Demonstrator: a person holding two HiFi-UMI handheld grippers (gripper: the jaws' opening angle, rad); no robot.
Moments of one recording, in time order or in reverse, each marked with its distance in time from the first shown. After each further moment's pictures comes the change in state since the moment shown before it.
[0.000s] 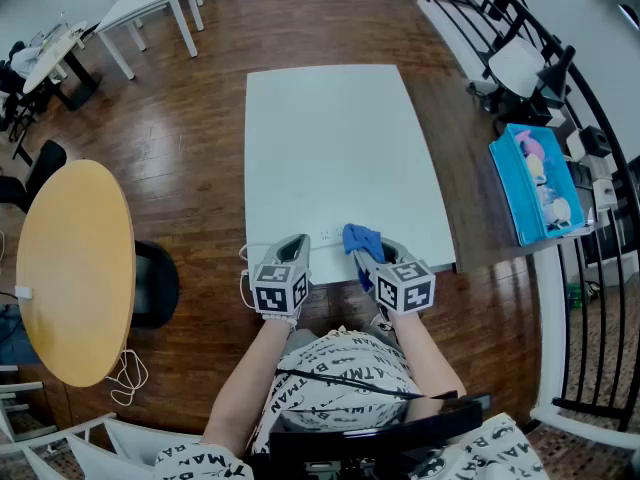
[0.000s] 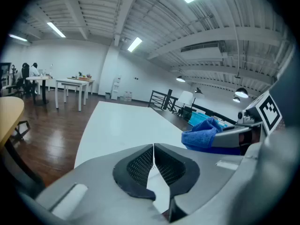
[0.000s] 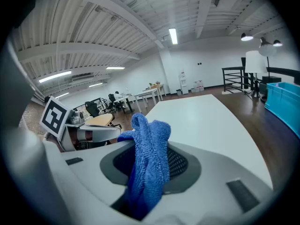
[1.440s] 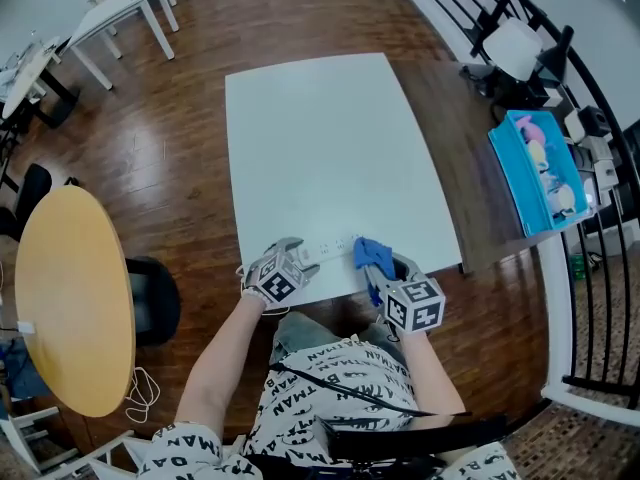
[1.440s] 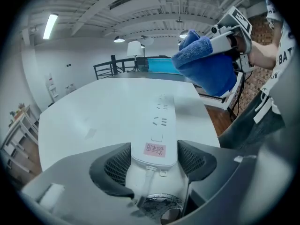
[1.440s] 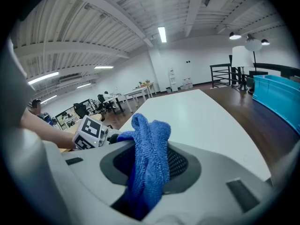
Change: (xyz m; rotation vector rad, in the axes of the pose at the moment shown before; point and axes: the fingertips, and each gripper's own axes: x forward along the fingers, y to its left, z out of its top) left arm 0.089 0.035 -0.111 0.696 0.453 -0.365; right arm 0.006 -0.024 -0.023 0.076 0.019 -0.108
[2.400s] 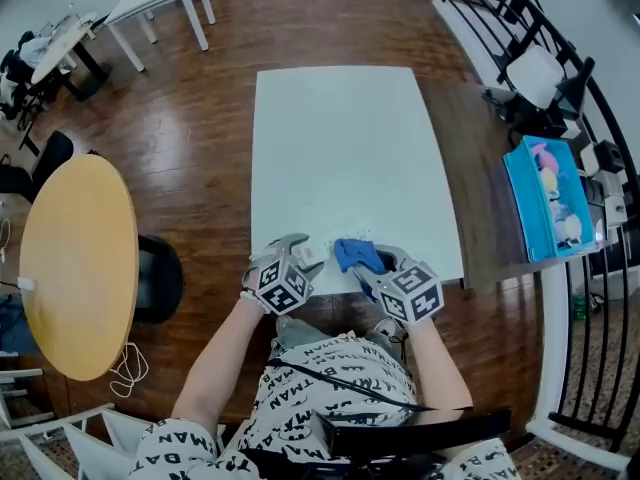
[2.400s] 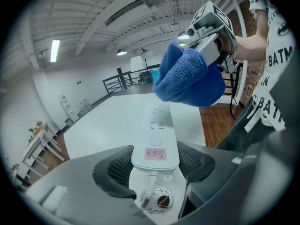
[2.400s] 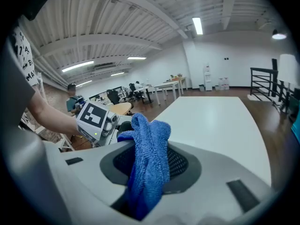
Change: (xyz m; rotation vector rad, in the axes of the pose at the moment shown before) left arm -0.068 -0.012 0.052 0.081 -0.071 0.188; right arm 0.002 0.057 0.031 -0.280 0.095 0.334
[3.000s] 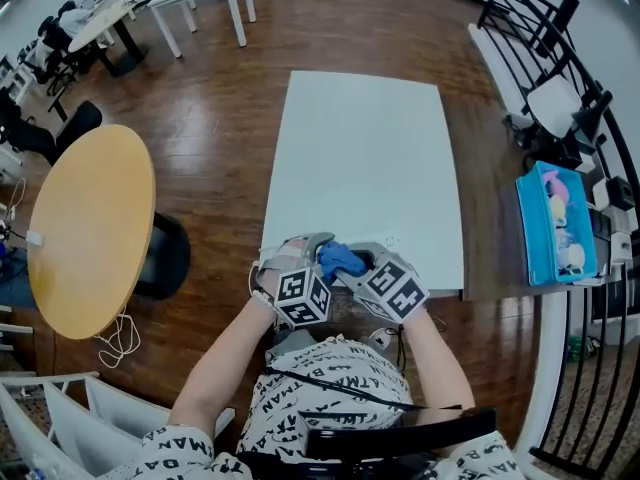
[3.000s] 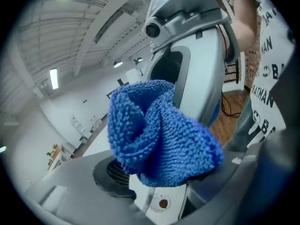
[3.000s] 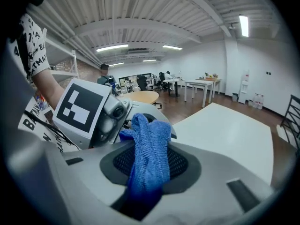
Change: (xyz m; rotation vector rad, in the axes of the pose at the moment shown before) left arm -0.048 -0.033 0.067 0.174 -0.028 0.166; right arm 0.005 0.078 0.017 -0.354 0.127 0.236
